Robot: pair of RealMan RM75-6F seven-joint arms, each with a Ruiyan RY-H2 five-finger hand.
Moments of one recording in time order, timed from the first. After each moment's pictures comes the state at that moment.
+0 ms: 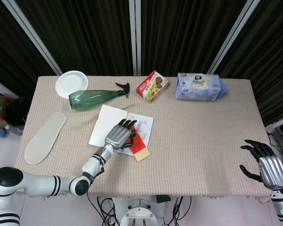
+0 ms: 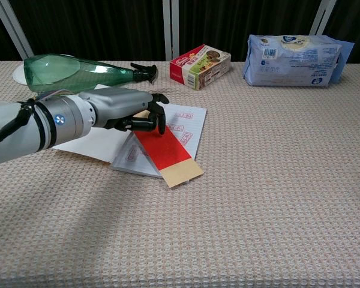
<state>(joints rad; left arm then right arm) -0.93 -1.67 -0.13 -1.56 0.82 0.92 0.57 0.06 -1.15 -0.02 -1.48 -1.65 1.55 0.21</state>
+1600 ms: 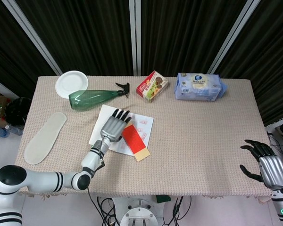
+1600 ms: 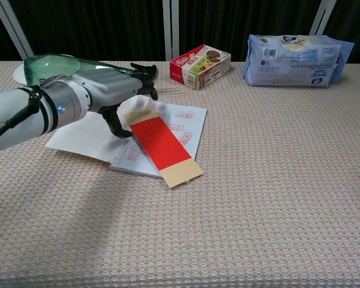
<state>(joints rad) -0.97 -1.68 -0.14 -1.47 0.73 0.98 0.77 0.07 -1.15 -0.01 -1.46 -1.66 1.55 0.23</state>
